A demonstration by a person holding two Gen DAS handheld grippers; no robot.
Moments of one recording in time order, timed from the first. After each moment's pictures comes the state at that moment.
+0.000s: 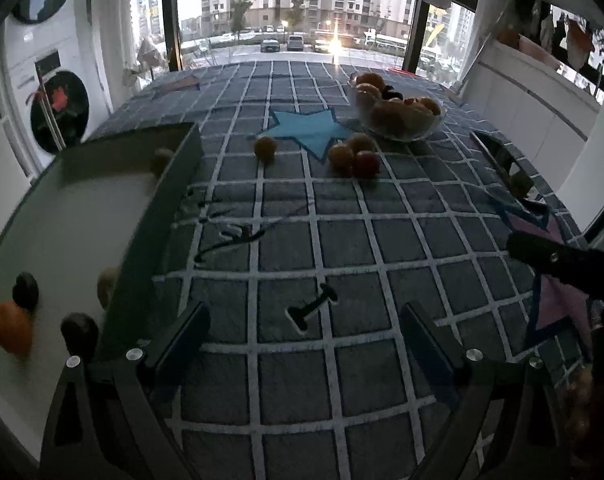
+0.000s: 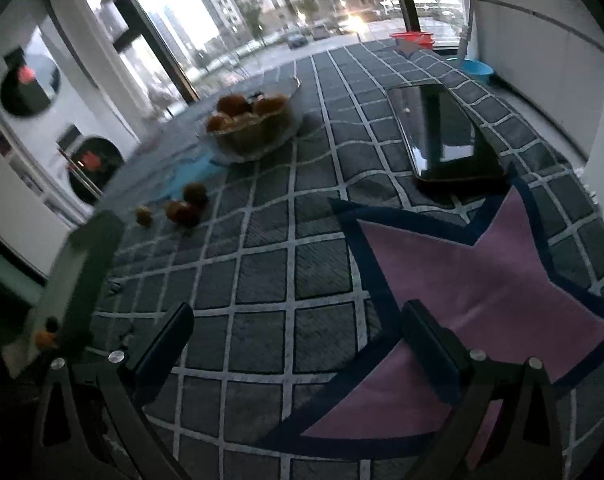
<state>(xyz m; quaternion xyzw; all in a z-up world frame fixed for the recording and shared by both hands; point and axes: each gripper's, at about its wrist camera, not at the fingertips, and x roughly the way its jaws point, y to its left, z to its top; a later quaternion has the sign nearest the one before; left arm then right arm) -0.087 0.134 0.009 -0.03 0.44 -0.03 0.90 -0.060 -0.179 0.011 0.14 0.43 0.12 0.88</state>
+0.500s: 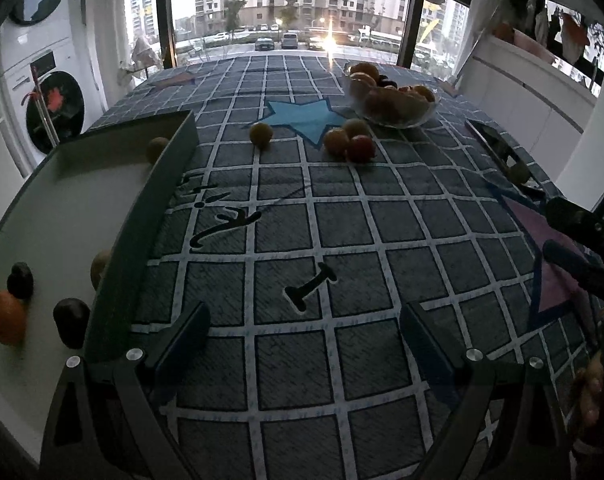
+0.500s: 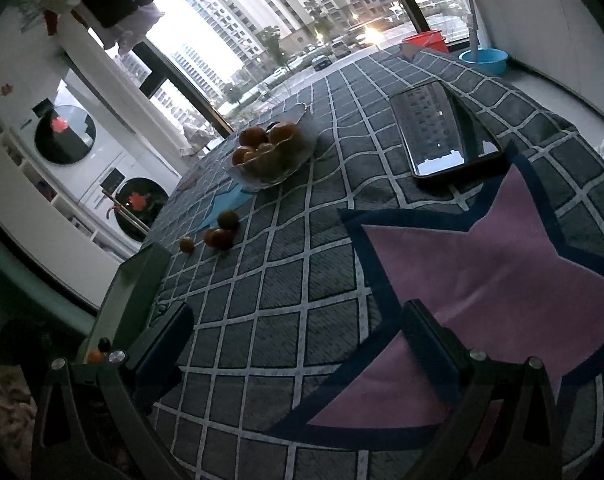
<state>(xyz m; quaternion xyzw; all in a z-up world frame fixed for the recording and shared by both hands) -0.094 0.134 0.003 -0.01 0.44 -0.04 0.90 -0.078 -0.203 0.005 0.23 0.39 0.17 0.88</state>
